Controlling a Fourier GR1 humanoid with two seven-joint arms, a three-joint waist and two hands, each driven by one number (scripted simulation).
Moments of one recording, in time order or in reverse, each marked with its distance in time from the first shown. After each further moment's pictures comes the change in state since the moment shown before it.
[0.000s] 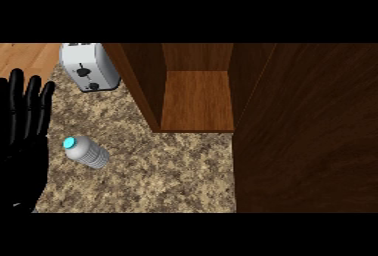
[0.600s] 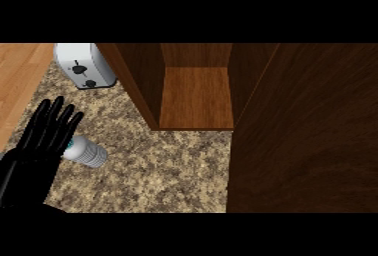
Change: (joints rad) left arm 0.139 0.076 0.056 0.088 0.381 -0.207 0.183; right arm 0.188 0.064 0.091 -0.067 -0.190 0.076 0.097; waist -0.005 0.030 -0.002
